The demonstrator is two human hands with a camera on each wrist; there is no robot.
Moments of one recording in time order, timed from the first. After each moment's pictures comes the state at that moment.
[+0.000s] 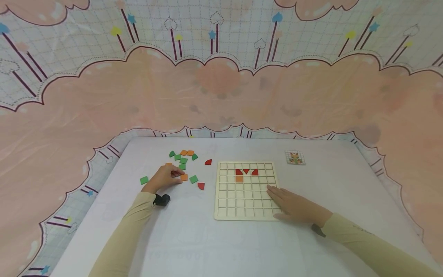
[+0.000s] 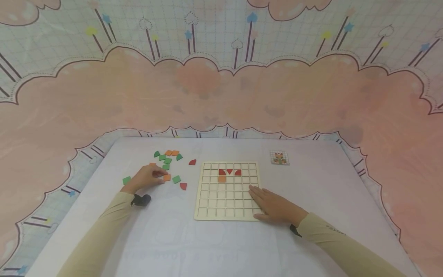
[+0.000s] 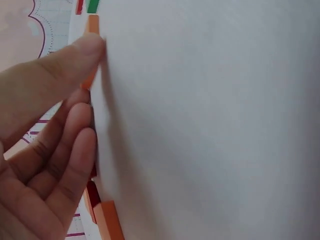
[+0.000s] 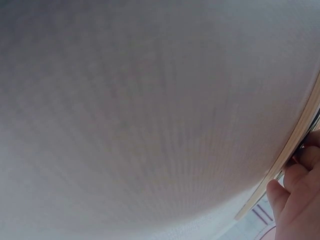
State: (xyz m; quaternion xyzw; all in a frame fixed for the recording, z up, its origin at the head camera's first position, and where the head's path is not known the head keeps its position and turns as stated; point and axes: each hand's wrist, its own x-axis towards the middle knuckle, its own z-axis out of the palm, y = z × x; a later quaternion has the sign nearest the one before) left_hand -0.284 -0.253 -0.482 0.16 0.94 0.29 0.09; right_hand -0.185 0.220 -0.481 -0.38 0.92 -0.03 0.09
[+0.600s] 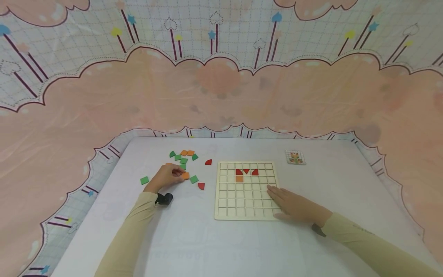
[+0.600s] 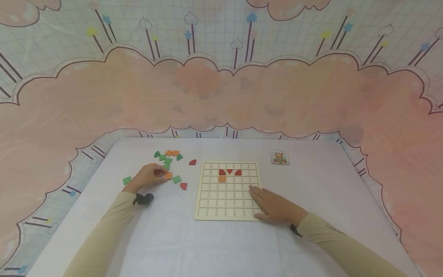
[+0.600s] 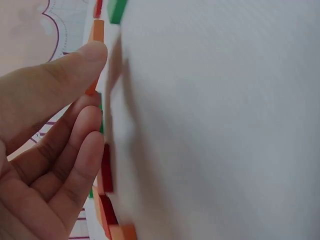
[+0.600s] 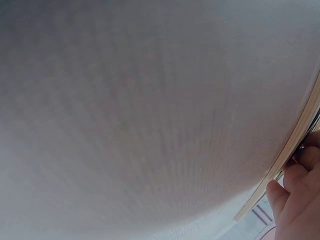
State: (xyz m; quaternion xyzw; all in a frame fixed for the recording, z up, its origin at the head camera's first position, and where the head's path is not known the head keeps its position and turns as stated) left_hand -0.283 -0.243 -0.477 0.13 0.94 0.31 0.09; right_hand -0.187 0.219 -0.483 -0.38 0.92 -0.03 0.10
